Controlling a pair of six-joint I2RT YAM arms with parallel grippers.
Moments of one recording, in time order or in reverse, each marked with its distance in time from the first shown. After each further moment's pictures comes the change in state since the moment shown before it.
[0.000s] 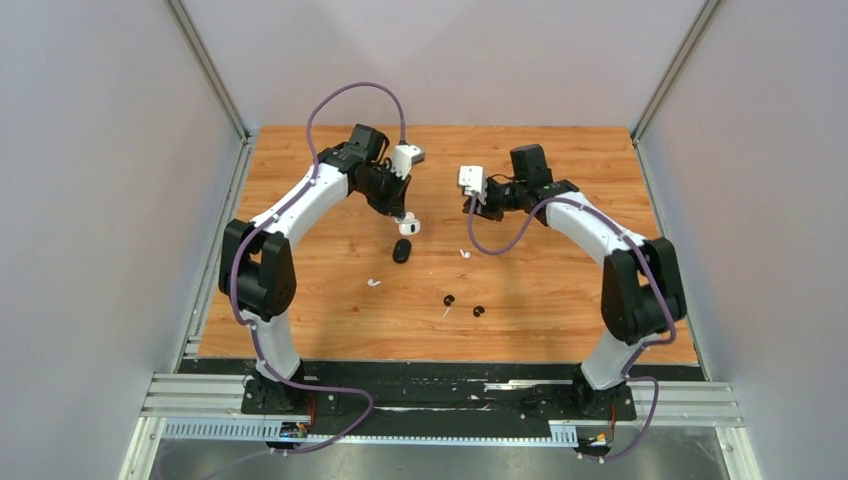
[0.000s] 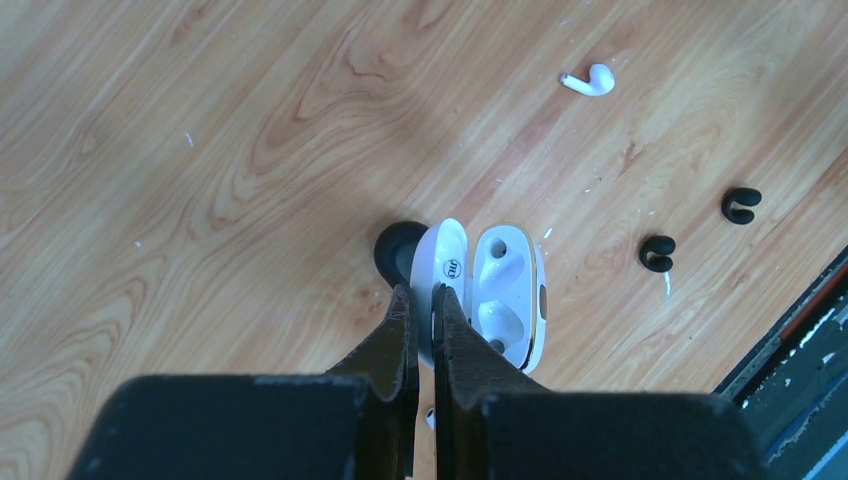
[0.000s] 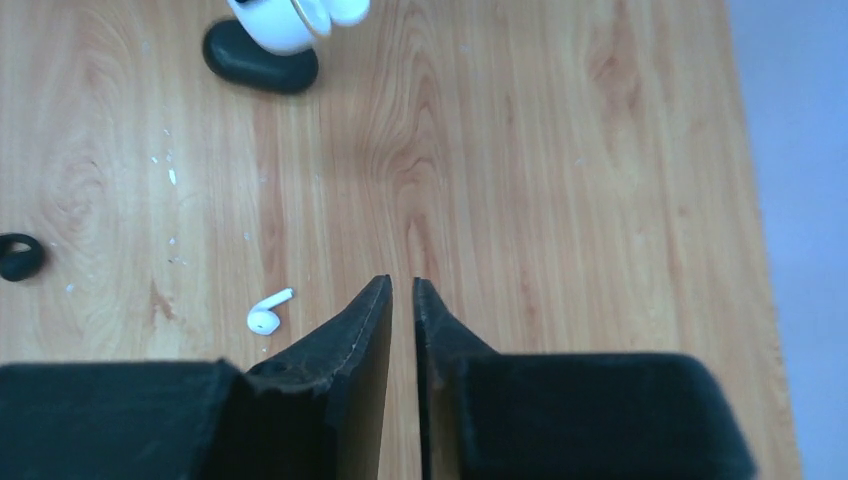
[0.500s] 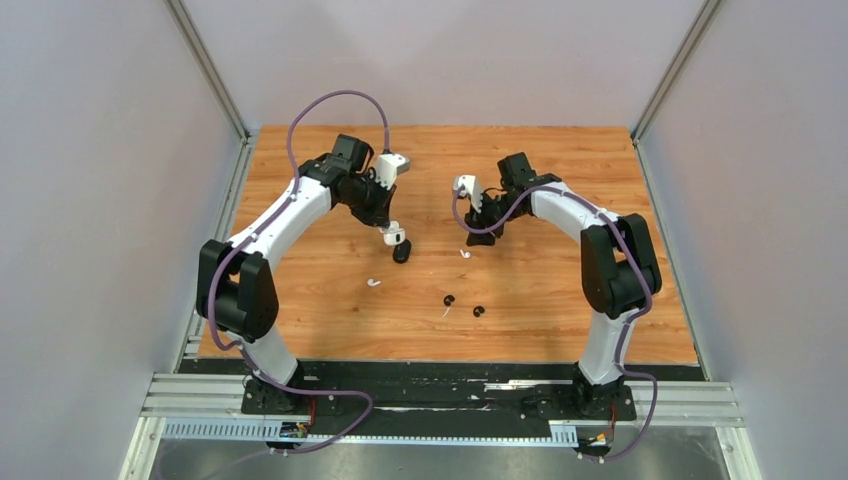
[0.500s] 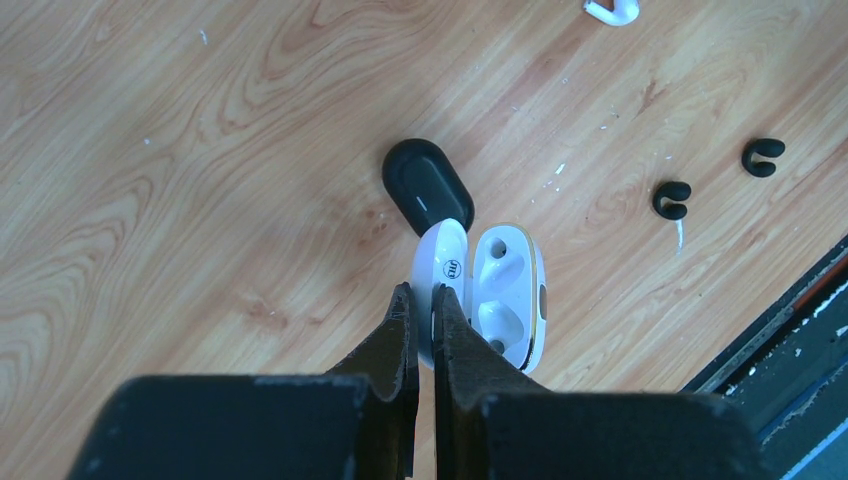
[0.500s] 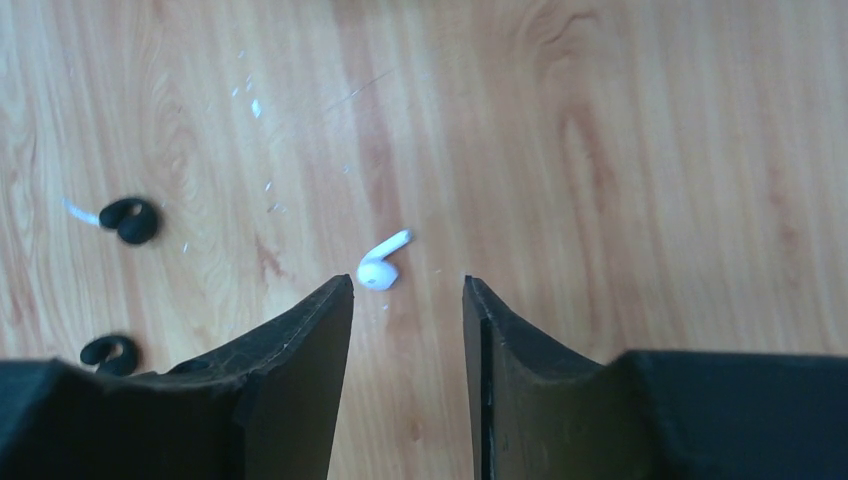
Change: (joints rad) left arm 0.030 -0.164 -0.163 -0.007 -0.053 0.003; right arm 0.003 0.254 0.158 -0.282 0.052 0.177
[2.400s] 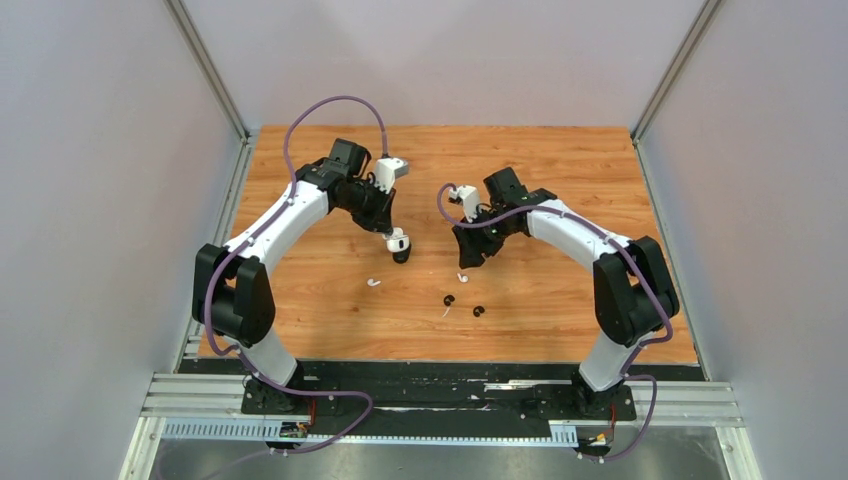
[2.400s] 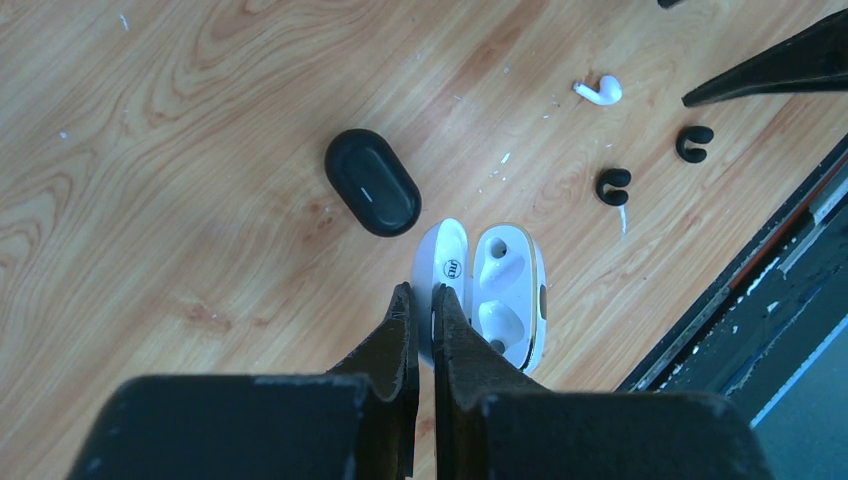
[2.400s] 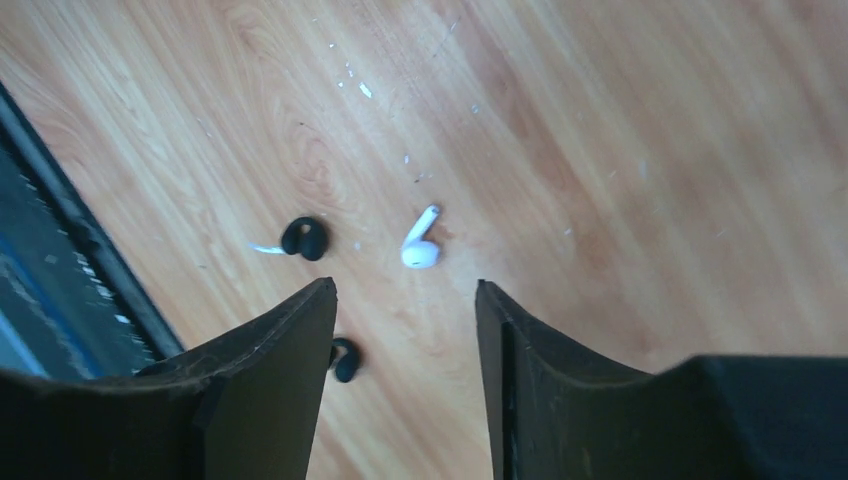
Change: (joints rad) left arm 0.005 -0.034 -0.045 0.001 0.092 -0.027; right arm 0.134 -0.175 -0.147 -0.045 0.207 0.440
